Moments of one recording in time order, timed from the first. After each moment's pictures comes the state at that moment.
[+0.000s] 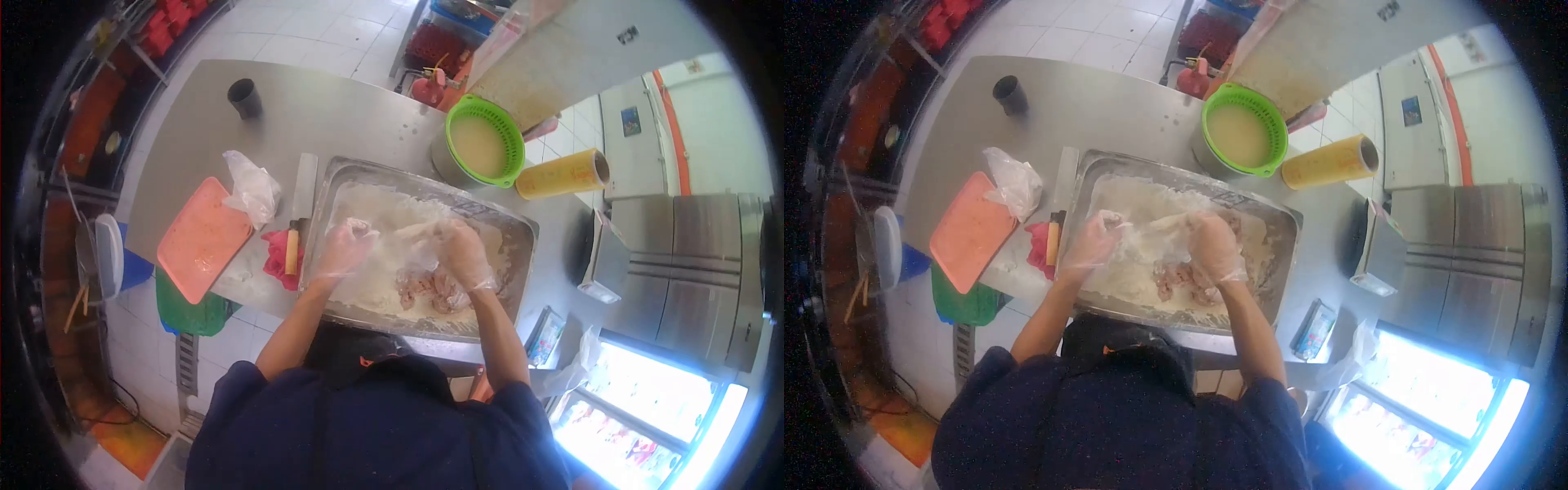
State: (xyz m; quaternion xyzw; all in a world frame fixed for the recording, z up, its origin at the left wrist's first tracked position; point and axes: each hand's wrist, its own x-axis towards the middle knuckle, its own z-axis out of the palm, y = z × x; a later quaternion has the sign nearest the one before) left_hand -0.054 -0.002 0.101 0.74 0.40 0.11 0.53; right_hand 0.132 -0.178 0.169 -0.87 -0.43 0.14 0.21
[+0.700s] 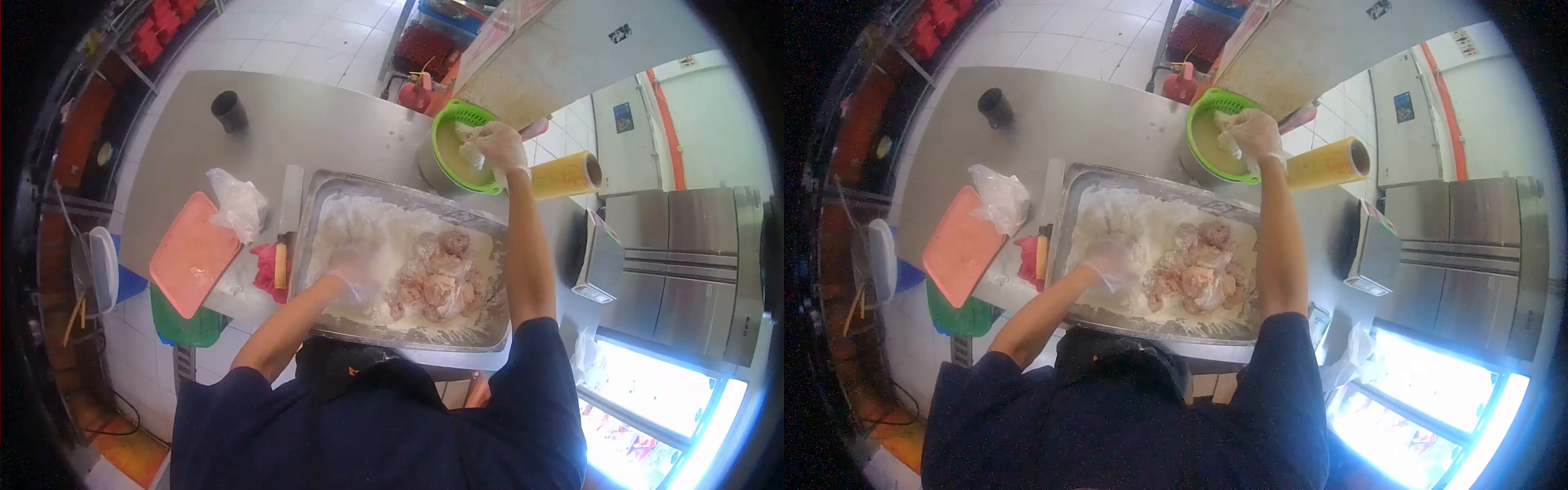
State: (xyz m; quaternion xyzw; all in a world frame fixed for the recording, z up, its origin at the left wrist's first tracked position) left_hand -0.013 -0.012 0.111 0.92 0.15 -0.16 0.32; right_hand 0.344 -0.086 0.225 -0.92 -0.33 0.14 0.18
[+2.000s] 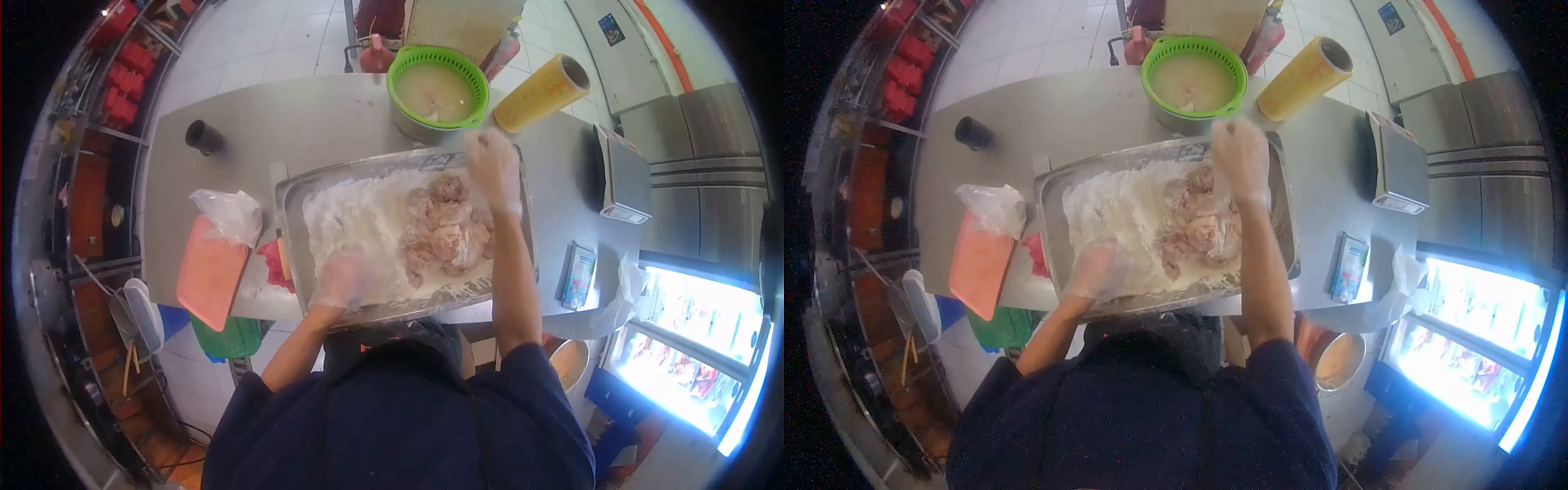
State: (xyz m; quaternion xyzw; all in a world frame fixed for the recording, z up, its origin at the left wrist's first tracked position) left_hand -0.078 -0.056 0.098 0.95 0.16 -0.11 0.26; right_hand 0.224 -0.210 0.196 -0.93 -0.21 -0.02 0.30
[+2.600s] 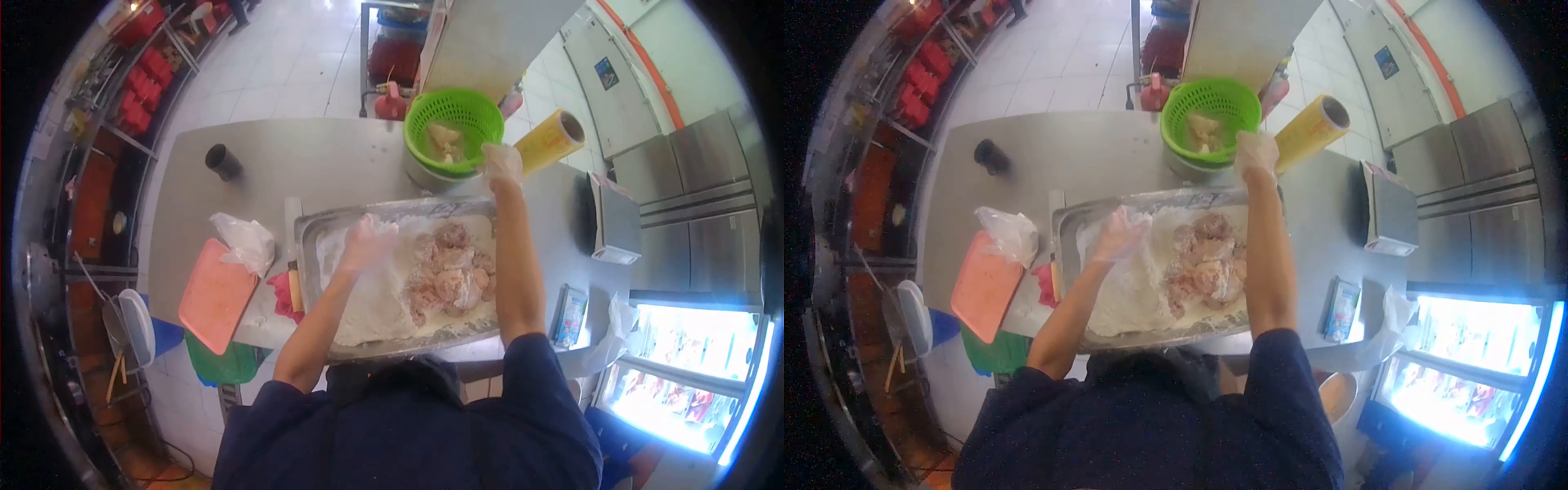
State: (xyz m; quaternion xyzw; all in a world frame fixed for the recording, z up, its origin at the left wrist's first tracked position) left_hand 0.043 -0.004 0.116 0.82 0.34 -0.03 0.47; right_hand 0.353 -0.173 0.157 -0.97 -0.21 -0.01 0.15
